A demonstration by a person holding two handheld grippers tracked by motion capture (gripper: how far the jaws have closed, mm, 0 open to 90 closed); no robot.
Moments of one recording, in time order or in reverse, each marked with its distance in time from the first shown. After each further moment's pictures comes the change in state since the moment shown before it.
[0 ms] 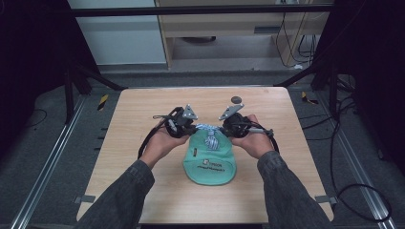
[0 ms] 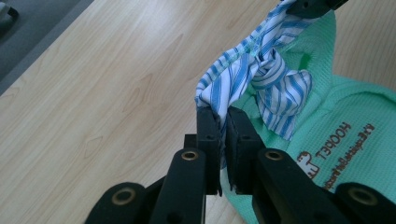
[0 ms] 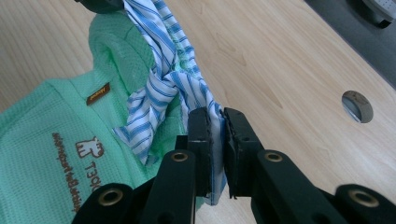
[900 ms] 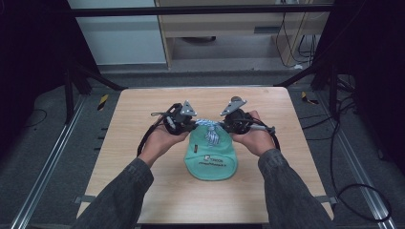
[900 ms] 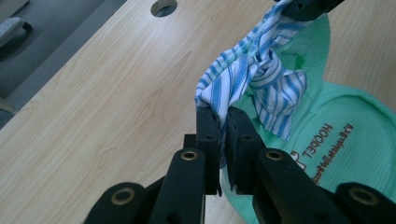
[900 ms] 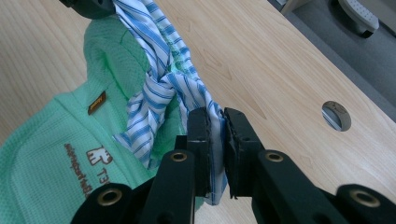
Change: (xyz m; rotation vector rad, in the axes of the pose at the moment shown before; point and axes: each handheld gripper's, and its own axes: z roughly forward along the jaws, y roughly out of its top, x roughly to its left) left arm 0.003 0.008 -0.013 -0.045 0.020 0.010; right arm -0.006 0.008 -0.011 -0.040 -0.033 0.008
